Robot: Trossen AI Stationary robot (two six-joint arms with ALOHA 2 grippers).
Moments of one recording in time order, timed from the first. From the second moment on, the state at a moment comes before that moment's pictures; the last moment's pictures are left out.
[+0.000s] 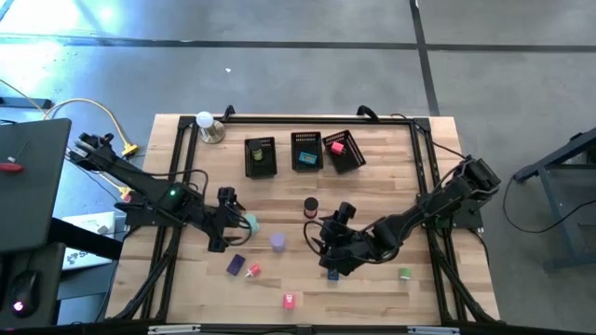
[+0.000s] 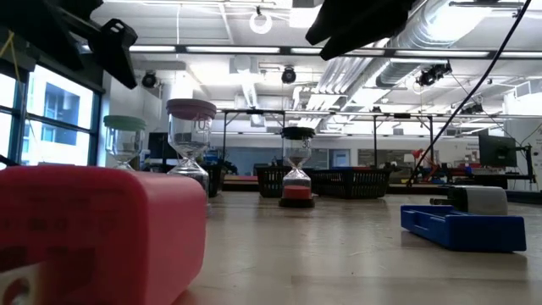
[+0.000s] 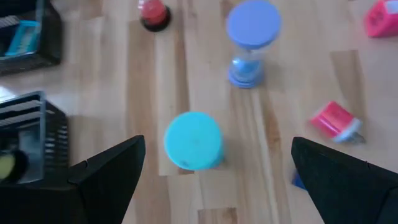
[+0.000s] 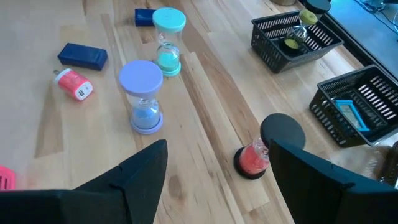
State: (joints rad) left arm -0.48 1.06 0.83 -0.69 -0.34 -0.27; right arm 0.51 1.69 1.26 -0.50 0.72 0.61
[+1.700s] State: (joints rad) left arm -0.36 1.35 0.83 -0.59 -0.28 -0.30; right arm 0.52 1.69 1.26 -0.49 0.72 0.62
